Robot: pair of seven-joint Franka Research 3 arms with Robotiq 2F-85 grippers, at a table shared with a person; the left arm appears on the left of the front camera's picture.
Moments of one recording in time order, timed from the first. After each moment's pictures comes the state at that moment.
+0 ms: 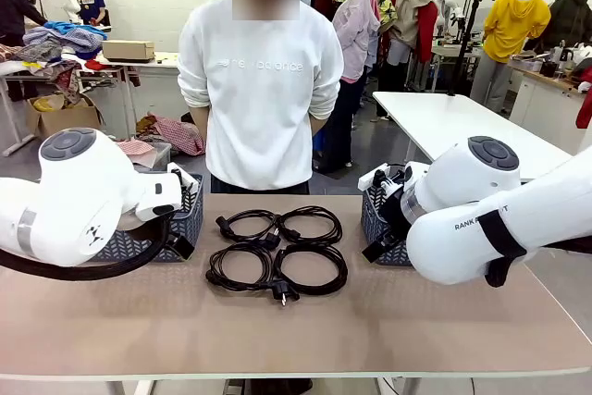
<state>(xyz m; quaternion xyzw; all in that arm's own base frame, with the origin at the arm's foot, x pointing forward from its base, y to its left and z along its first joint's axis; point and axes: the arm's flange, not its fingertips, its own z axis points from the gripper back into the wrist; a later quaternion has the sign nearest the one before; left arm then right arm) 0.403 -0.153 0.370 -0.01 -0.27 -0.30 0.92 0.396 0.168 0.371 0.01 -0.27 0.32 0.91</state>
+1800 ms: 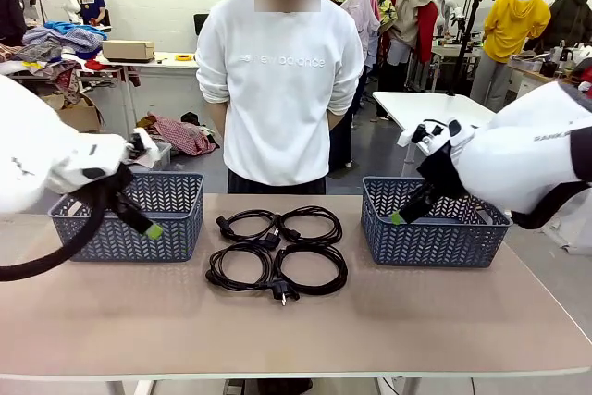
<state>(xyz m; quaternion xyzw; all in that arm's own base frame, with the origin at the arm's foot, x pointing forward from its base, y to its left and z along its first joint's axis) 0.388 -0.077 0.445 -0.10 -0.29 -0.43 0.85 0.407 0.098 0.455 0.08 -0.31 0.40 0.86</state>
